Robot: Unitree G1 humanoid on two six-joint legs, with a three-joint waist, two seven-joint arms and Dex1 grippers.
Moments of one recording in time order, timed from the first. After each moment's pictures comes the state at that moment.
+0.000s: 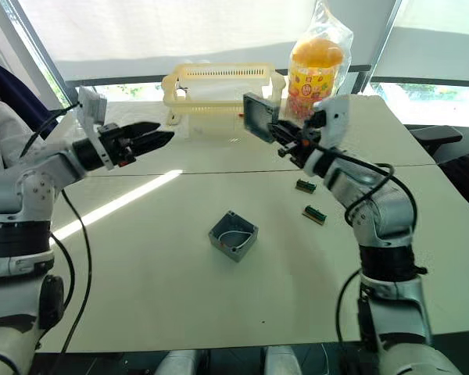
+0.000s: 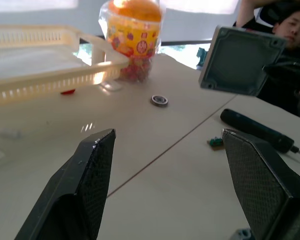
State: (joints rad) left arm -0.78 0.65 0.17 0.14 -0.58 0.77 -0.90; right arm -0.64 -0.62 -0.01 -0.18 0.33 0.35 0.54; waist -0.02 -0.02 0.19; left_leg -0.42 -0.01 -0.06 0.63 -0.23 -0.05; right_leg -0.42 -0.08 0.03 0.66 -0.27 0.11
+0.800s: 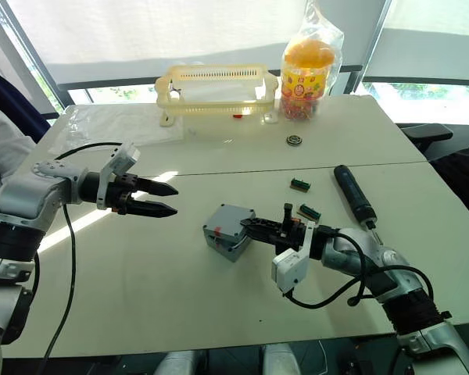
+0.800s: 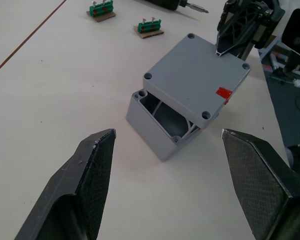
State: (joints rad) left arm -0.79 0.82 -0.14 0.21 -0.46 0.67 -1.44; right arm -0.37 -0.71 0.19 0.04 -0.60 -0.90 0.39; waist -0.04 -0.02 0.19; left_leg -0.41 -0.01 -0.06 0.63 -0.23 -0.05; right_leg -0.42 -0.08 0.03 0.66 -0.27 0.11
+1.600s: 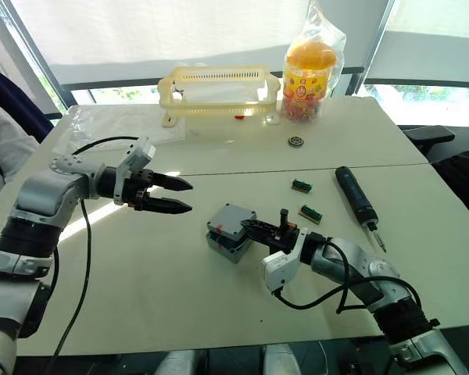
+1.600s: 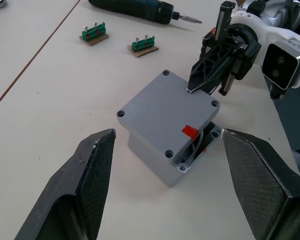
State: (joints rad) left arm -0.83 0.72 -0.15 0.20 -0.42 0.64 -1.41; right arm -0.32 -0.67 0.23 0.00 -0.74 -0.76 0.27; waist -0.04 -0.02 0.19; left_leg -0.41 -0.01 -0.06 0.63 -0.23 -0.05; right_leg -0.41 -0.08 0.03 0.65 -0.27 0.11
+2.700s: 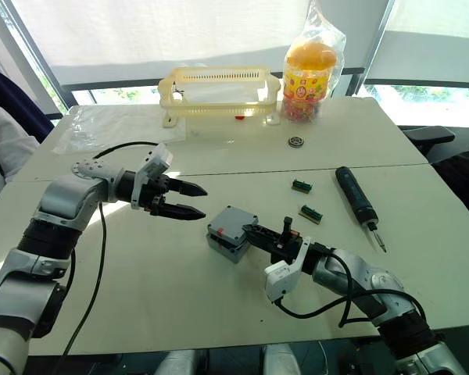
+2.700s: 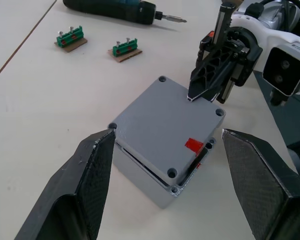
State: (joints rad) left arm -0.84 0.63 -0.19 0.21 -0.38 0.59 -1.42; right arm -0.23 -0.68 0.23 -0.04 -0.78 -0.74 0.17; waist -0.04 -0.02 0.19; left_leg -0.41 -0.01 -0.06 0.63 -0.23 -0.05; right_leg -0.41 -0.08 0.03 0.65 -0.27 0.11
